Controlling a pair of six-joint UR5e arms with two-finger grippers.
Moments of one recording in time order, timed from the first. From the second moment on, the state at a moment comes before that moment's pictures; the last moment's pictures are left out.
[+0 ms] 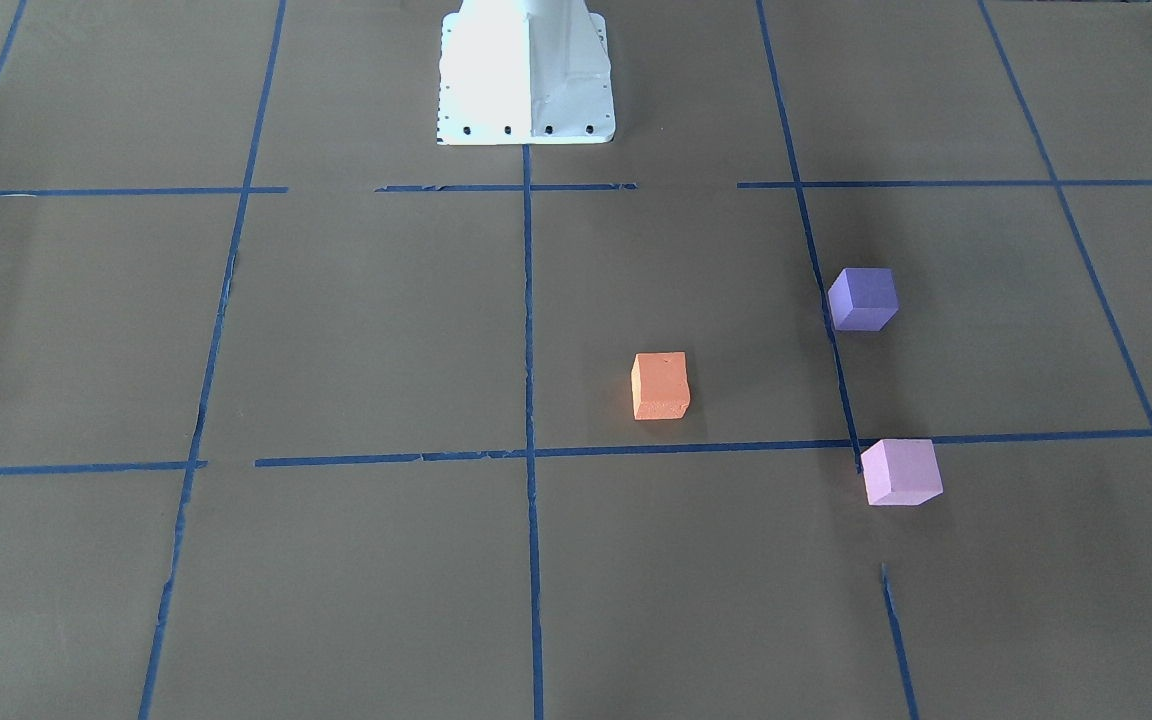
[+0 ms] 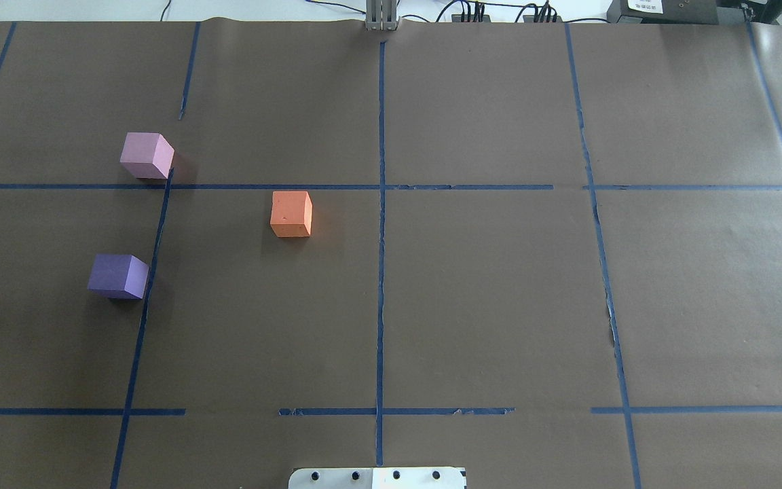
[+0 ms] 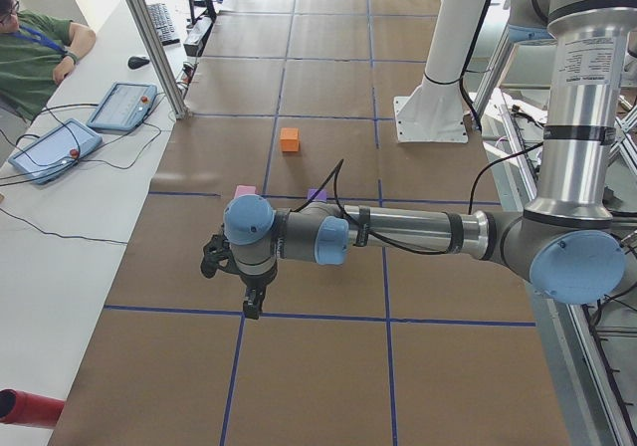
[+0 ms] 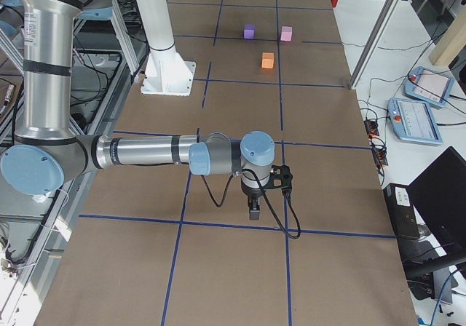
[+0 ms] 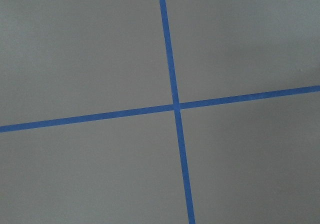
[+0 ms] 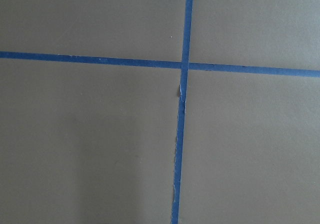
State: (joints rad) left arm -1.58 -1.60 -1.60 -1.62 -2.37 0.07; right arm 1.53 -1.68 1.76 -1.56 2.34 0.04
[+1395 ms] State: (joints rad) left arm -1.05 -2.00 -1.66 -1.76 -2.34 -0.68; right arm 1.53 -1.68 1.76 -1.56 2.34 0.04
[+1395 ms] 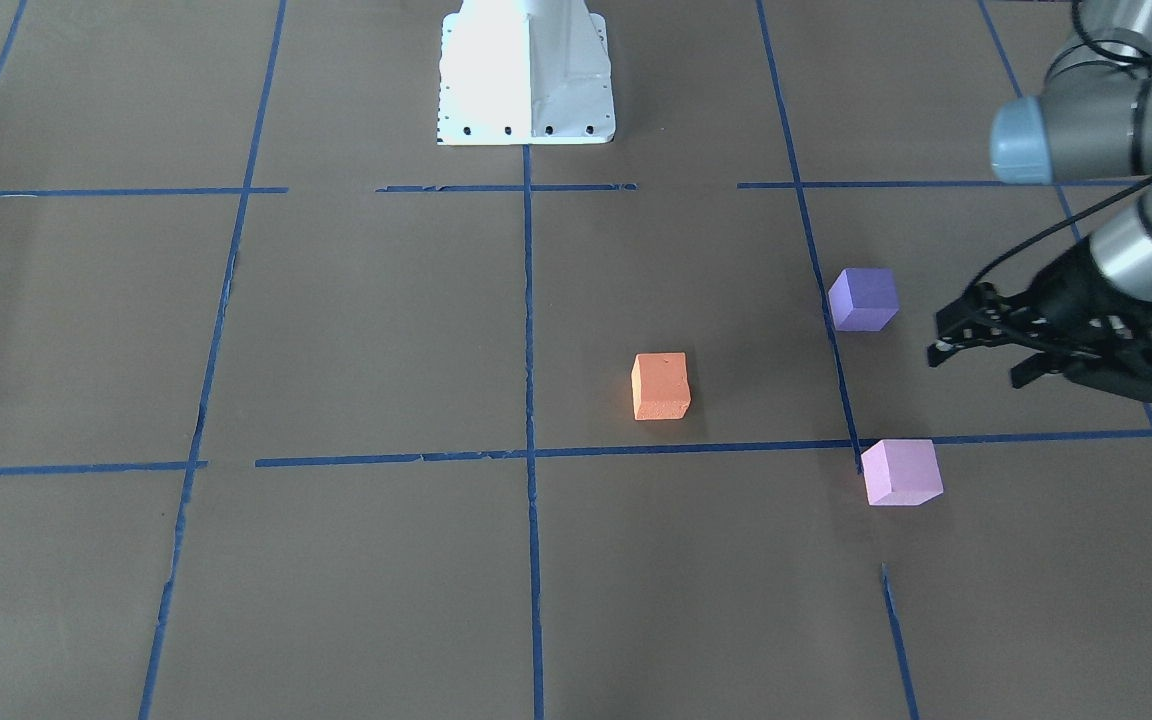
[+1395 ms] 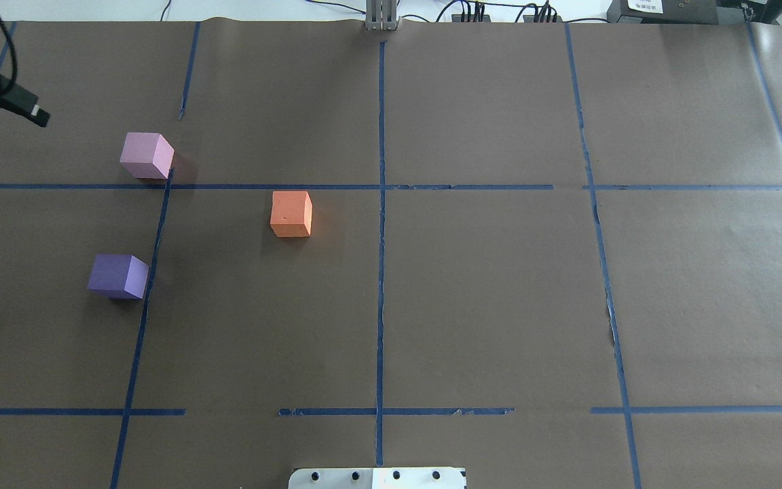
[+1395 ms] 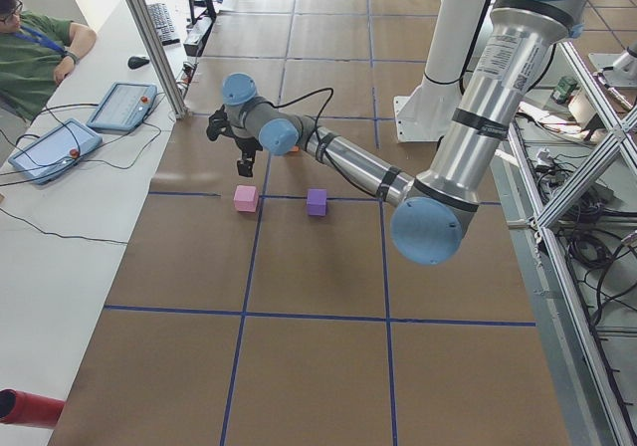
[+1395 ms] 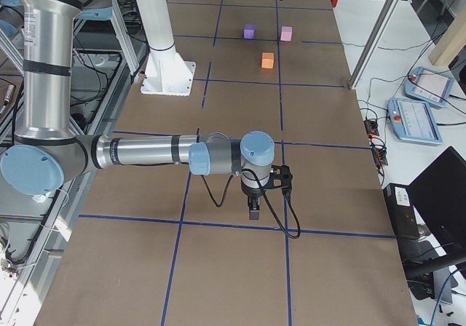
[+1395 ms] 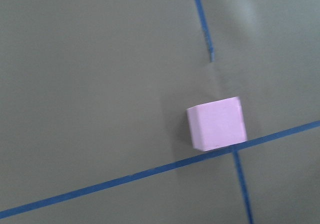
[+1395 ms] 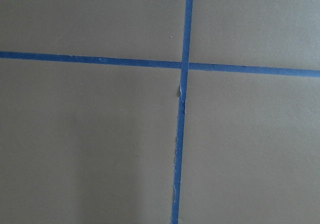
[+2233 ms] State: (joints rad) left arm -0.70 -2.28 -1.47 -1.77 -2.01 -1.17; right arm 1.53 -1.68 1.76 -1.56 2.34 0.04
